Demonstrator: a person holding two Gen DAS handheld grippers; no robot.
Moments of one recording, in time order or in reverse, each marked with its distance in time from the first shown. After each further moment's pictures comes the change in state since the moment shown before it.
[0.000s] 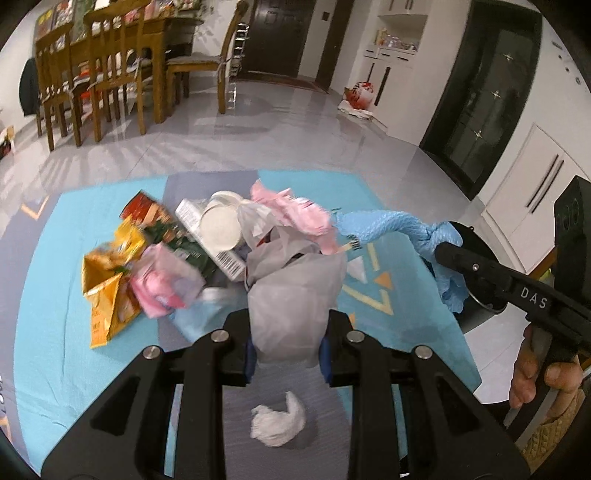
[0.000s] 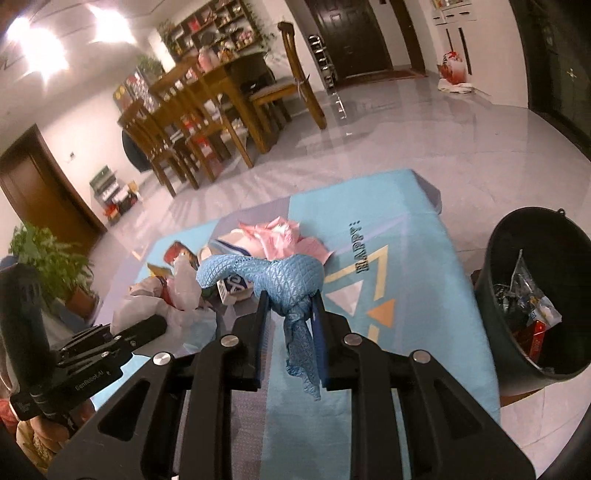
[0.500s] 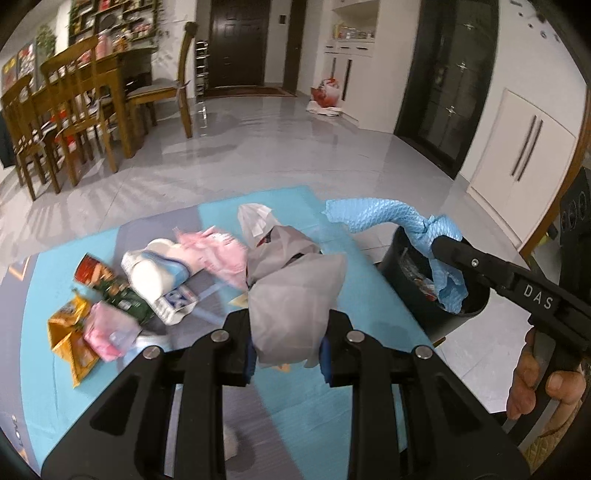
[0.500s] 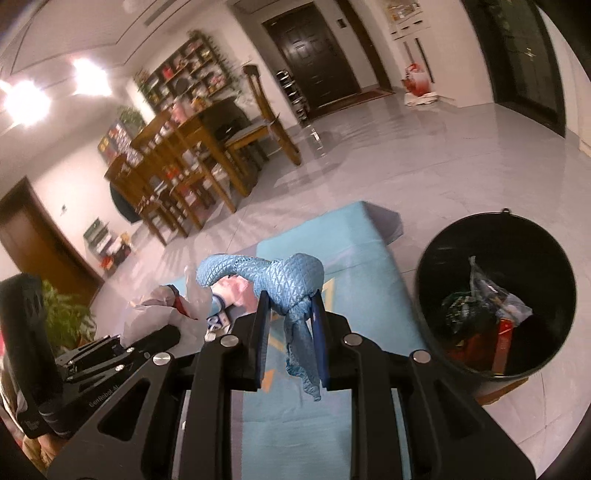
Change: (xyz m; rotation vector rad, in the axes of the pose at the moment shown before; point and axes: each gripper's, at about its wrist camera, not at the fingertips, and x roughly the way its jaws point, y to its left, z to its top) left arm 0.010 -0.095 0.027 0.167 -0.023 -0.018; right arm -0.054 -0.066 0.005 0.137 -0.146 -0.029
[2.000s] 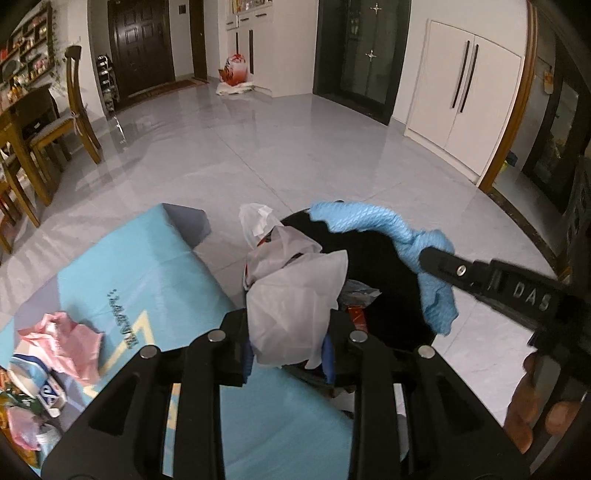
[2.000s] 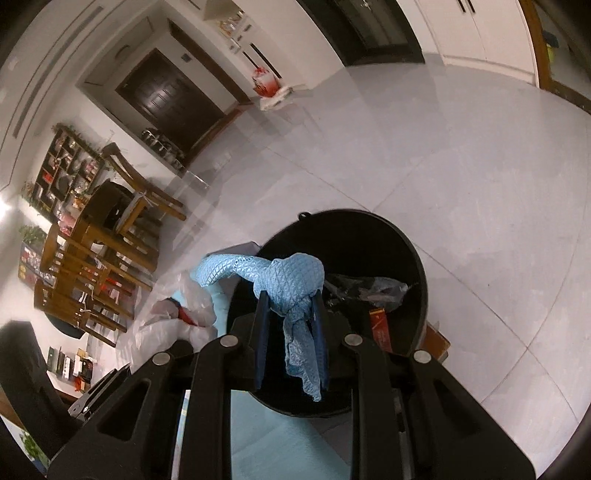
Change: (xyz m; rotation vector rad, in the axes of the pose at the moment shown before) left arm 0.125 -0.175 0.048 0.260 0.108 -0.181; right arm -0.043 -0.161 0.016 0.460 -0.069 -0.301
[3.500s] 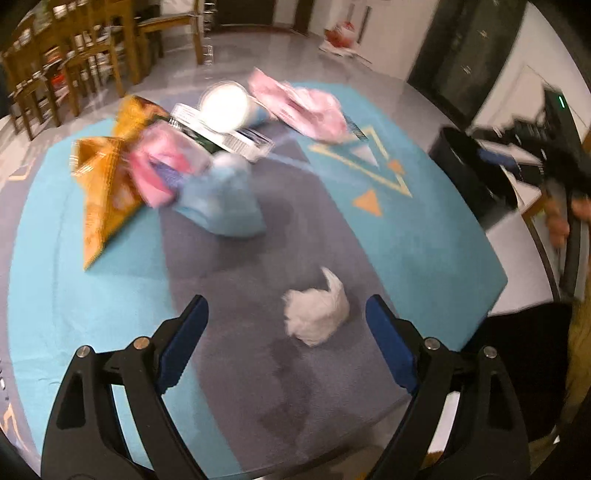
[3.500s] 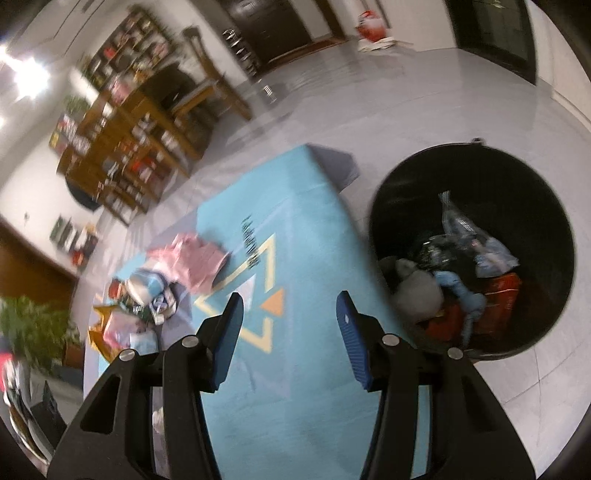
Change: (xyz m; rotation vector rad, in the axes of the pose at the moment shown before) left arm -0.134 0.200 -0.250 -0.333 0.141 0.103; right arm 0.048 0.134 -0.091 -0.404 0.277 0.116
